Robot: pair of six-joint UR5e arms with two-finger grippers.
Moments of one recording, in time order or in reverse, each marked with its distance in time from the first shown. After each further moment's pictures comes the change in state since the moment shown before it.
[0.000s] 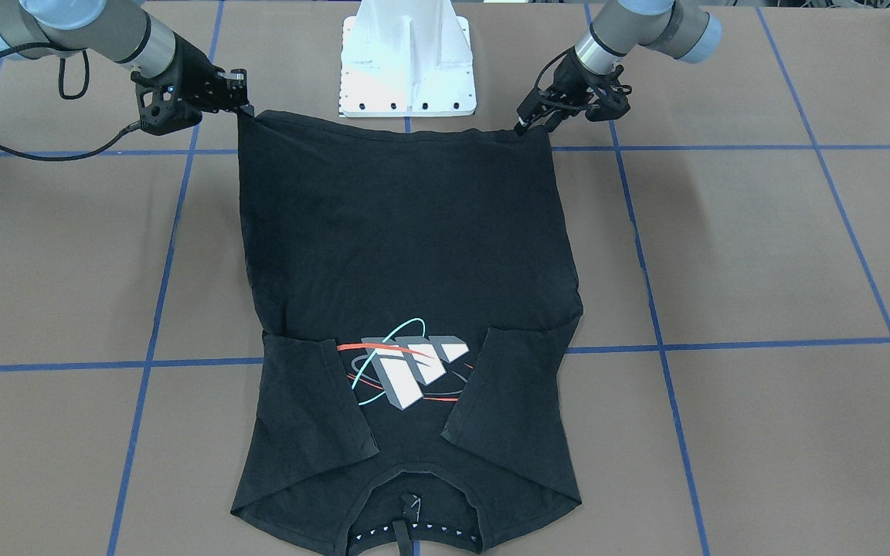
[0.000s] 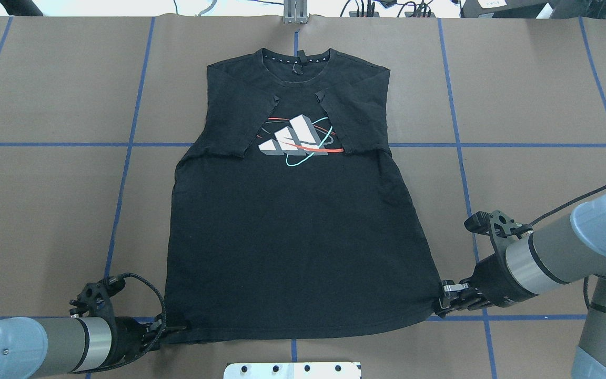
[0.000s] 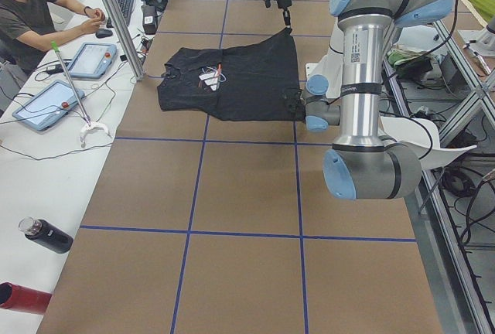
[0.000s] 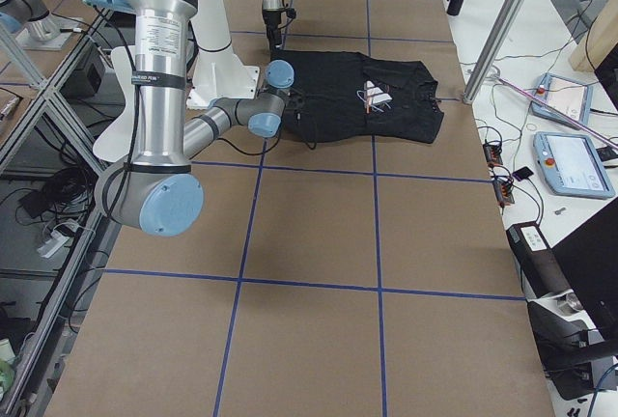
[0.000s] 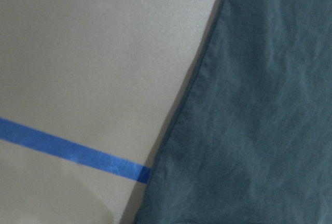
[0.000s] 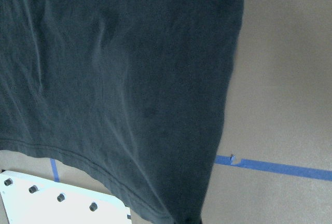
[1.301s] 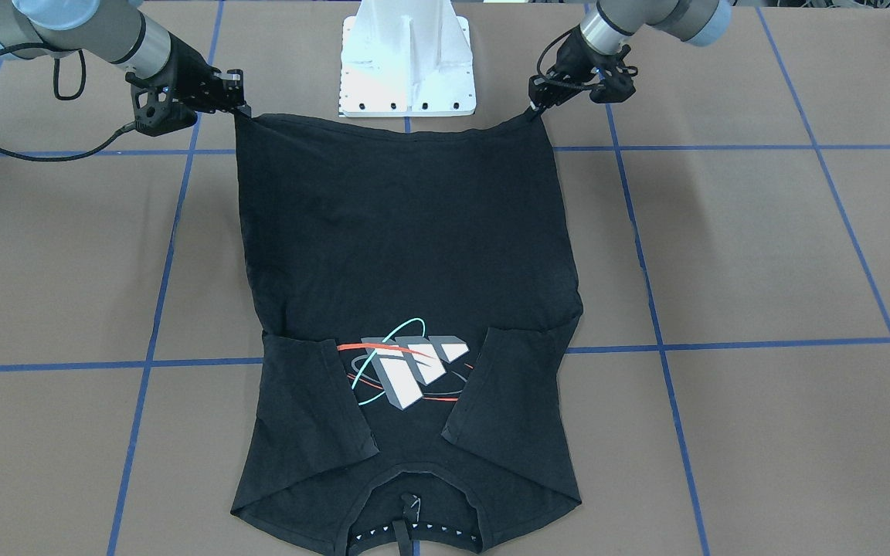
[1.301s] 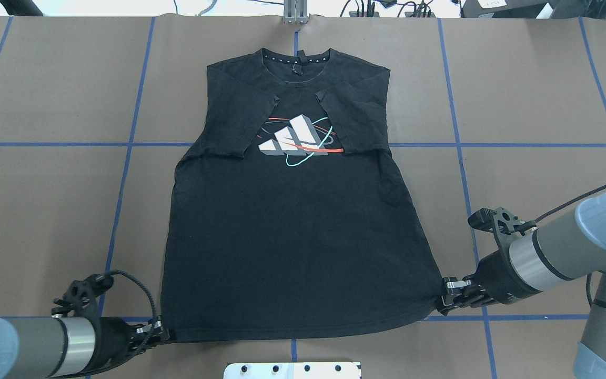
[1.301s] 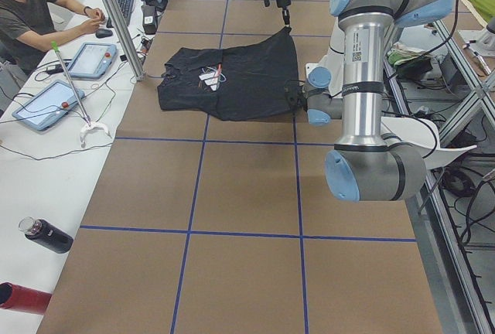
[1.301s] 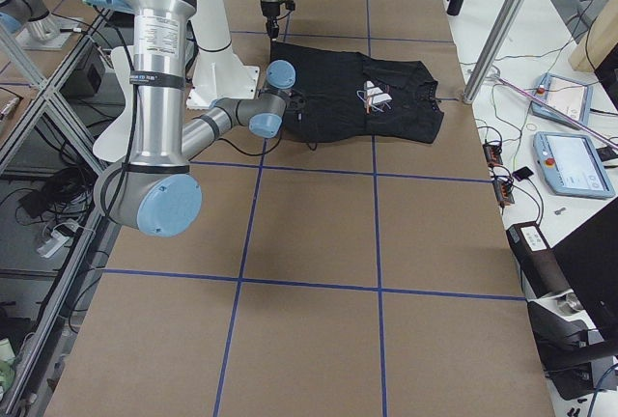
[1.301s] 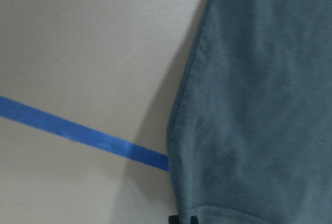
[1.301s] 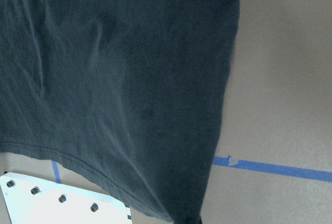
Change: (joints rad) left arm -0.006 0.072 -0.143 0.027 -0.017 0.008; right arm 0.020 -0.006 0.002 0.002 0.027 0.000
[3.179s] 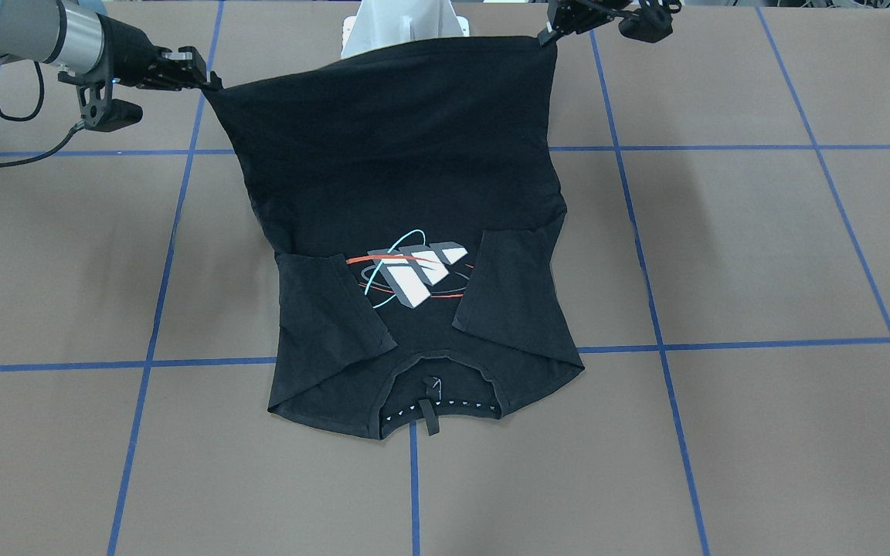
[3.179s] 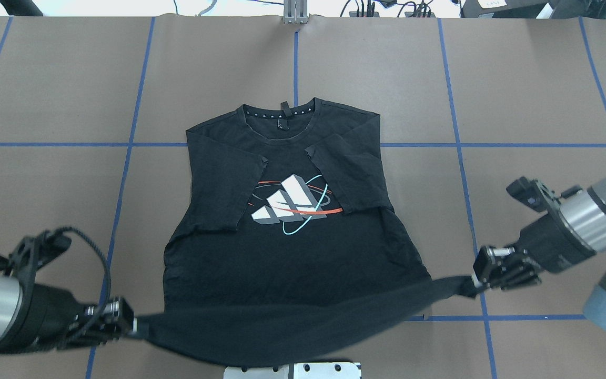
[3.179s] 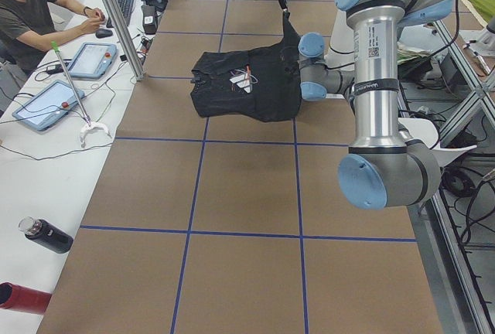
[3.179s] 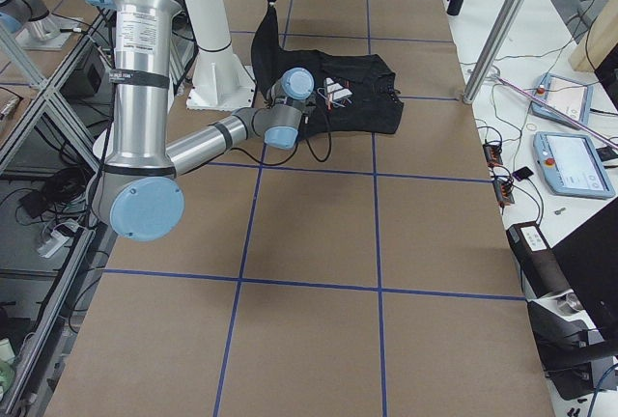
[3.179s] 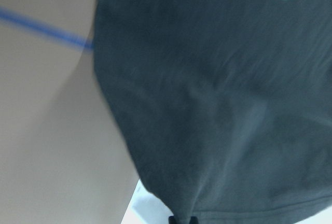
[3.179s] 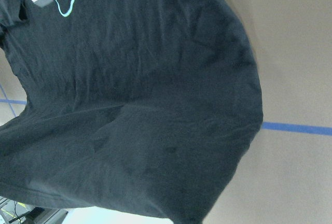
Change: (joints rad) left arm -0.277 -0.018 -0.224 0.141 -0.387 0.136; right arm 0.244 0.037 -0.090 0.221 0.340 0.145
